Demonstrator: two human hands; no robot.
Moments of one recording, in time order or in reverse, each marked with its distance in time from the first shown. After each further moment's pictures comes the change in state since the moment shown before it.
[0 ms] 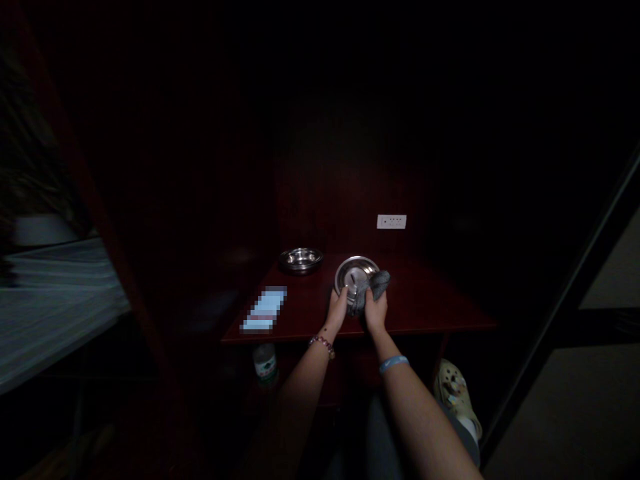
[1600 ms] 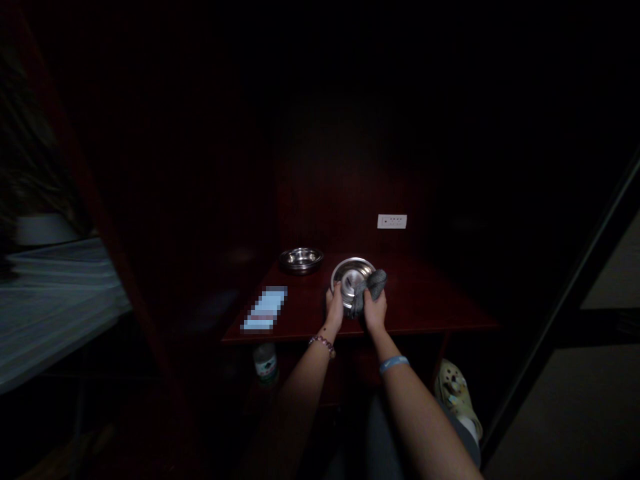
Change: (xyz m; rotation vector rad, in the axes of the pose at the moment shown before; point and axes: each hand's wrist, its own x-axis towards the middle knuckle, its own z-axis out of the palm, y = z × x) left_hand 0.005 -0.003 -0.003 -0.028 0.158 -0.115; right_hand -0.002 -0.003 0.001 0.006 -0.032 -0.026
